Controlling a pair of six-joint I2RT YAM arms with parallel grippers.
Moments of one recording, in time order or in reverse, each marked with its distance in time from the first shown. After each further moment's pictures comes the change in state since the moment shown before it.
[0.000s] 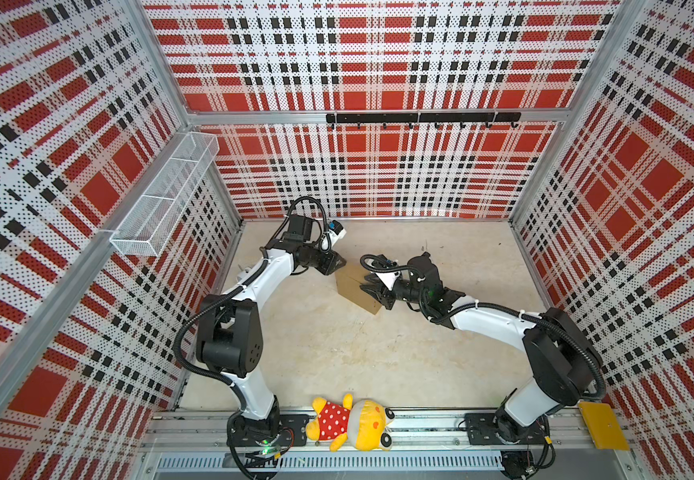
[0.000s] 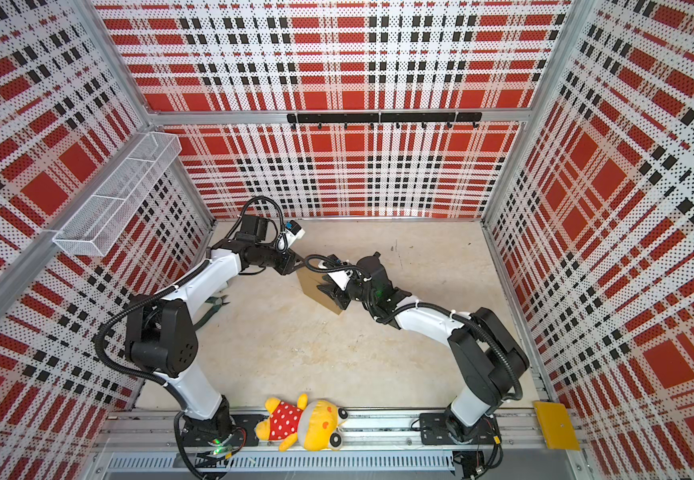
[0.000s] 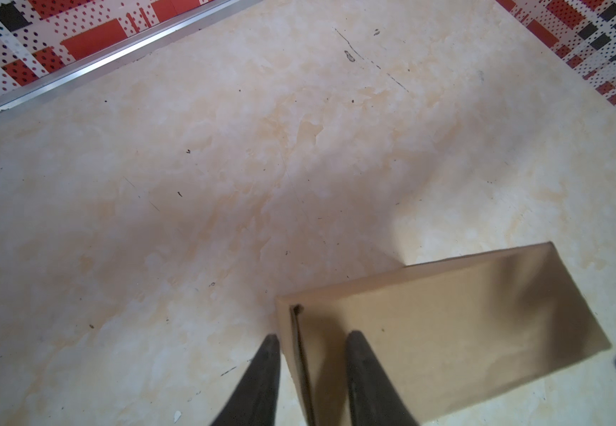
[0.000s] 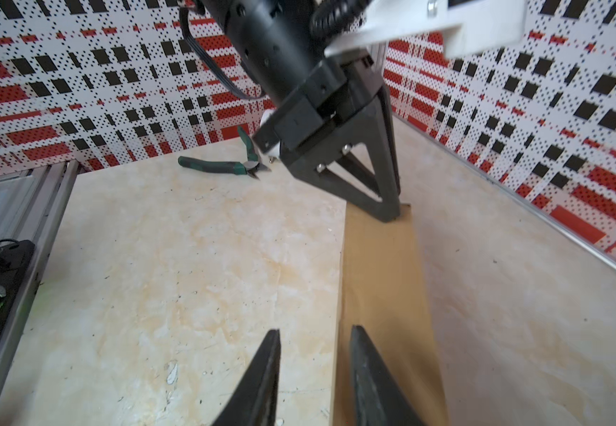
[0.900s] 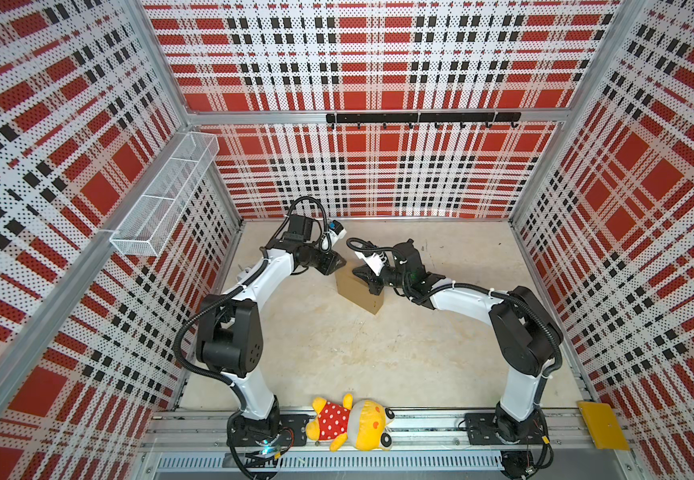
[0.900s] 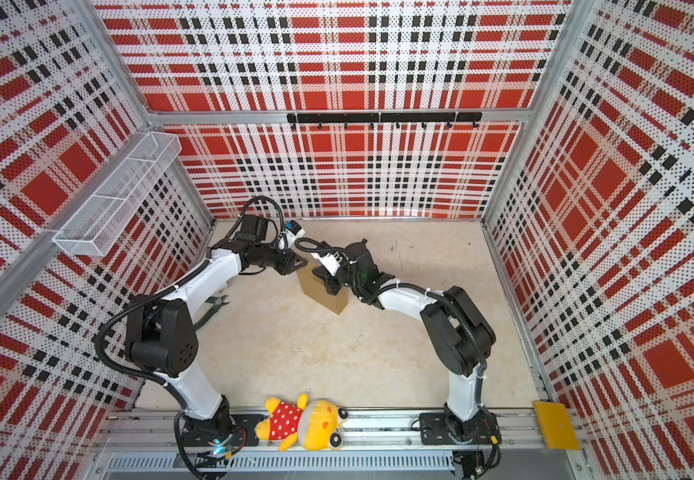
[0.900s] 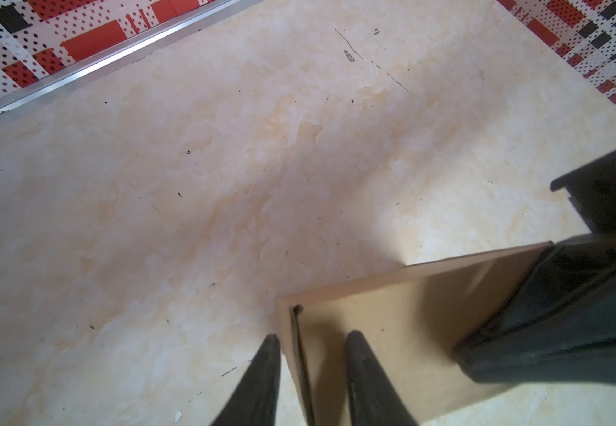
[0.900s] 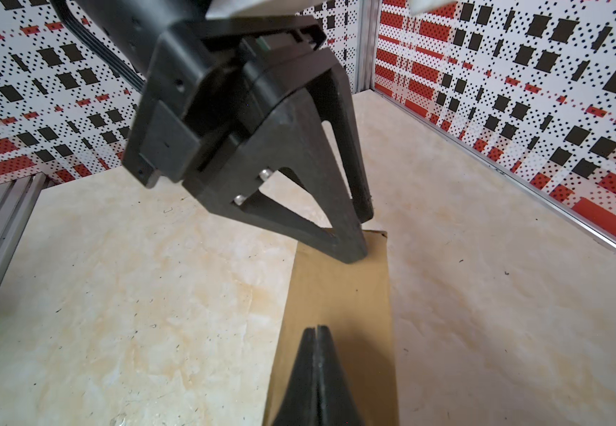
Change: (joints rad) left arm -0.002 0.000 0.000 0.001 0.000 0.003; right arm -0.019 0.238 0.225 -0.055 -0.026 0.023
